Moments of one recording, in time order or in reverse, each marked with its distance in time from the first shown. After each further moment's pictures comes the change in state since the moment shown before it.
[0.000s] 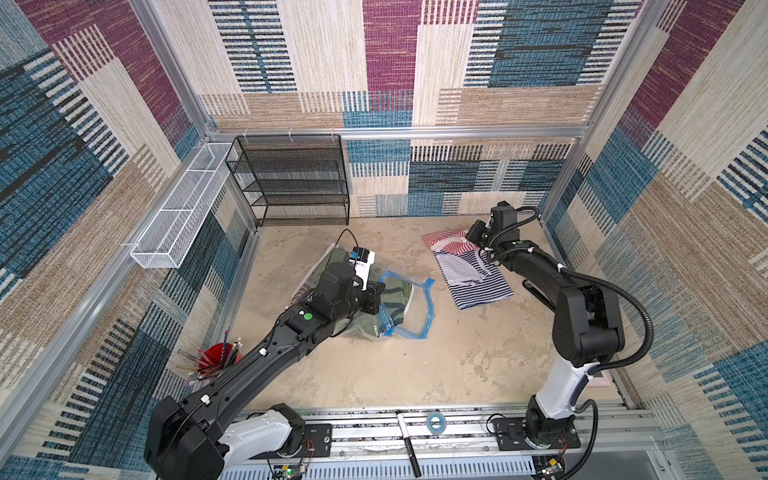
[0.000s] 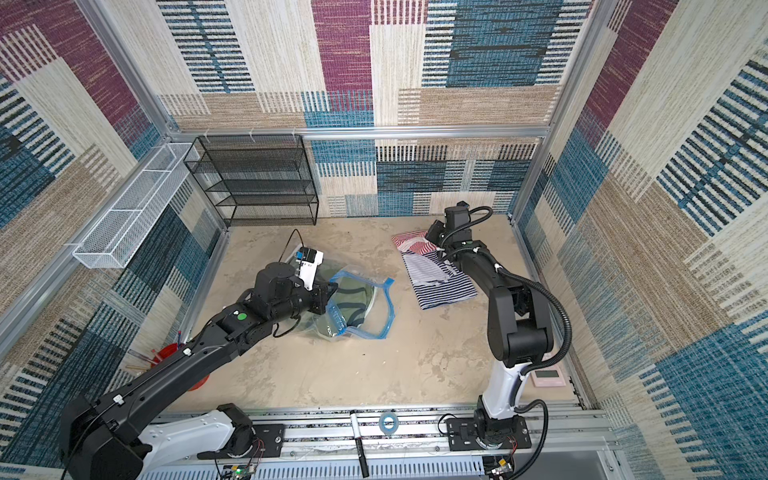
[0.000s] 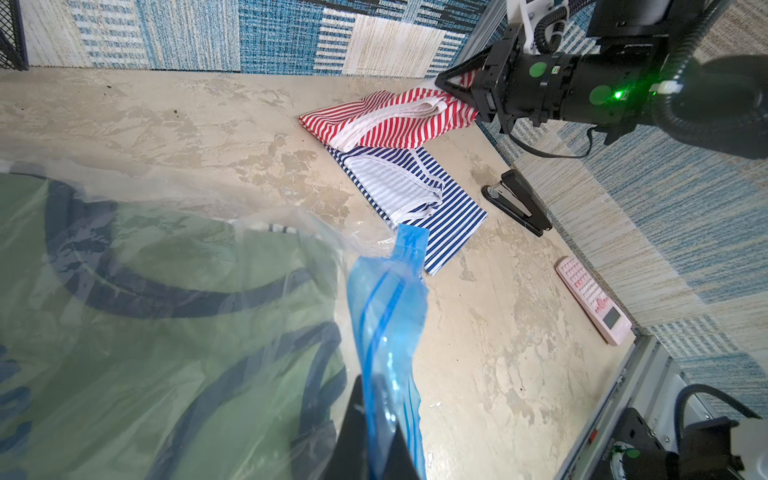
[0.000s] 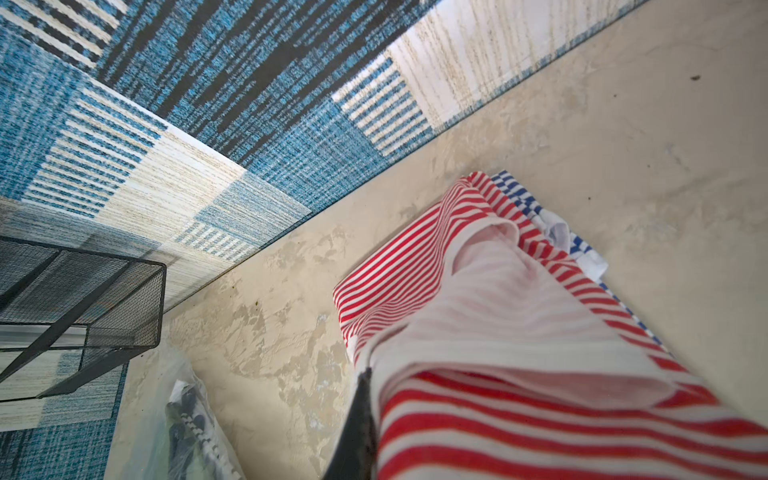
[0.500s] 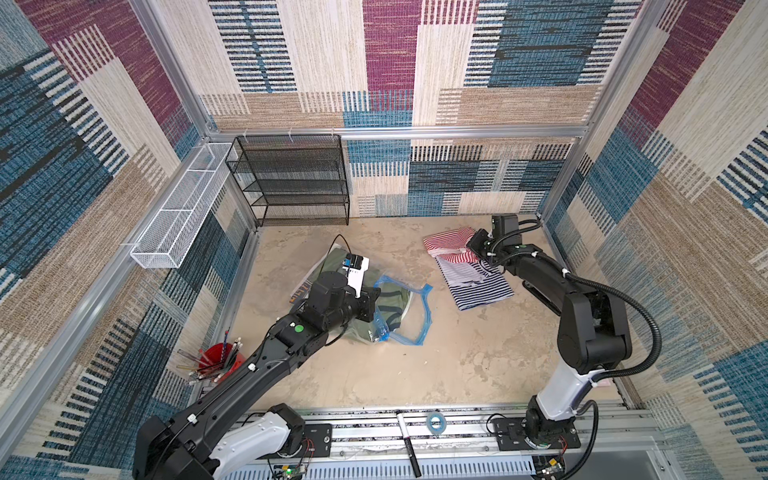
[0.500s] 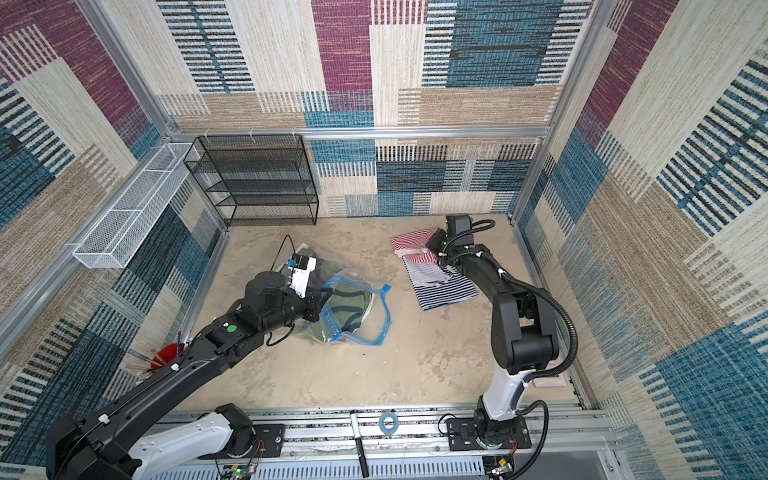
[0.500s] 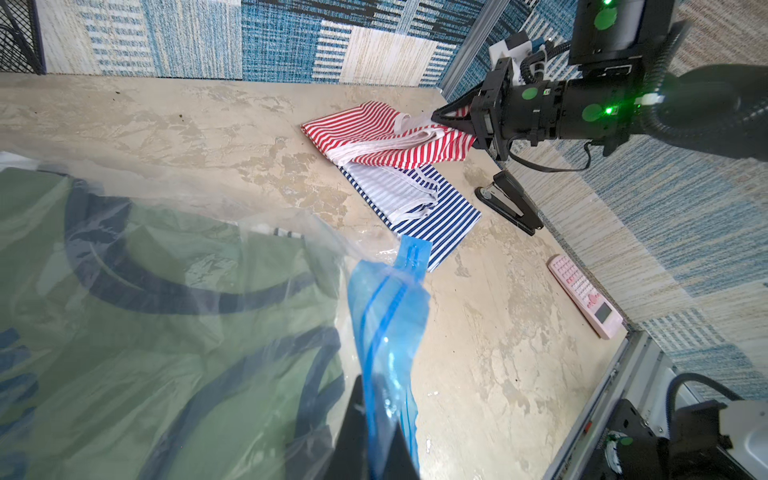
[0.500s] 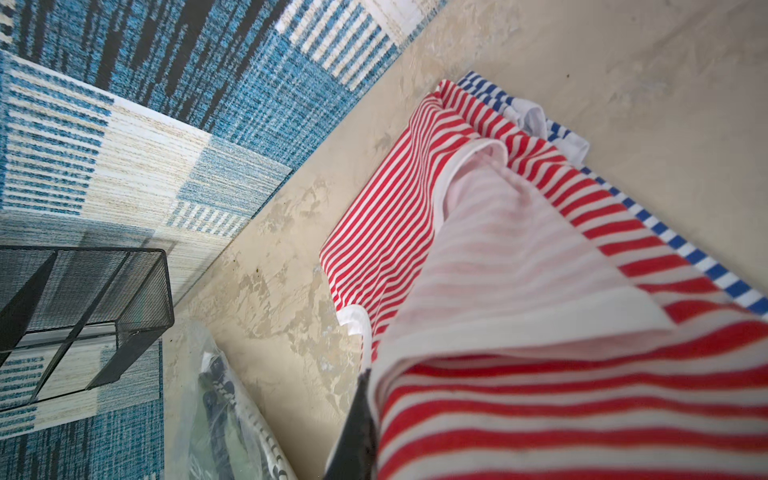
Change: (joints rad) left arm 0.000 -0.114 -0.085 0.010 0.000 0.000; right arm 0.001 -0.047 -0.042 -0.140 -0.072 0.166
